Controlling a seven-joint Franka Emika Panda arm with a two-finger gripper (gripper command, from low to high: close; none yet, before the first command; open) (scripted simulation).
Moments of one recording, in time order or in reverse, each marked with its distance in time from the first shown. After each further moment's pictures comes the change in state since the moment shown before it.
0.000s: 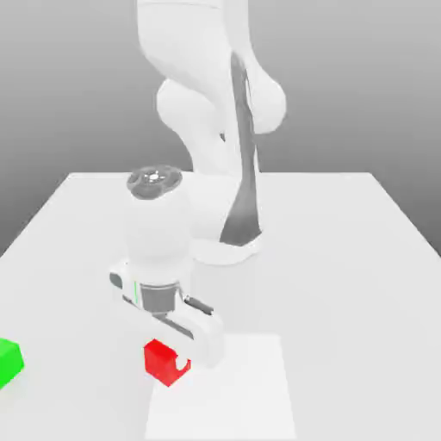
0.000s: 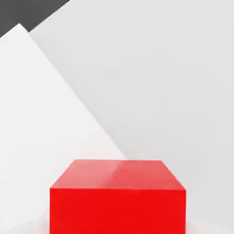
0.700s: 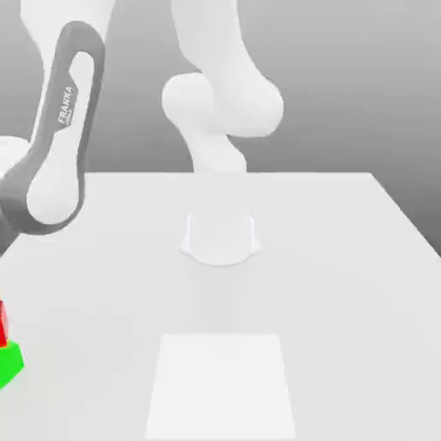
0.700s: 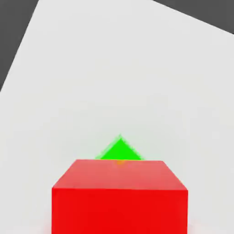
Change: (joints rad) arm -0.352 0.174 -0.175 0.385 0.119 -0.221 -0.110
